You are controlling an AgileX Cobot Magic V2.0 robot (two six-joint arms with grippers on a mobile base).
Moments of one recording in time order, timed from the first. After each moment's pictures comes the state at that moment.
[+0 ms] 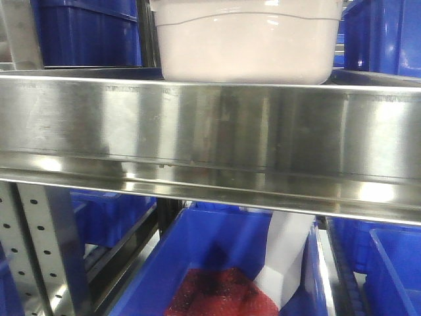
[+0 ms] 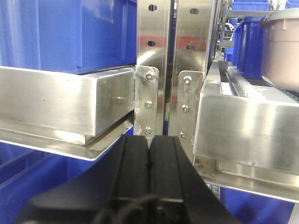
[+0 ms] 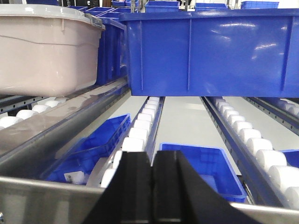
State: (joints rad) left arm 0.01 -0.01 0.03 -0.08 0.01 0.05; right arm -0.12 -0.01 0.02 0.02 0.02 0.00
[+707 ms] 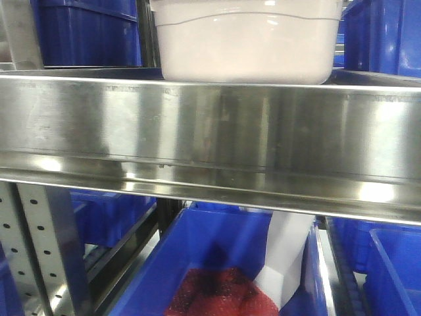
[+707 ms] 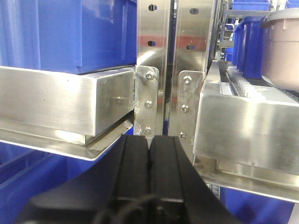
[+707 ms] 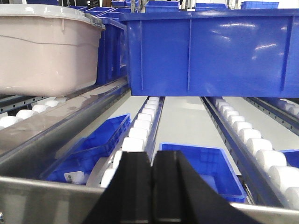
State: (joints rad) left arm 0.01 -0.01 0.03 -0.08 0.01 0.05; right arm -0.12 -0.01 0.02 0.02 0.02 0.00
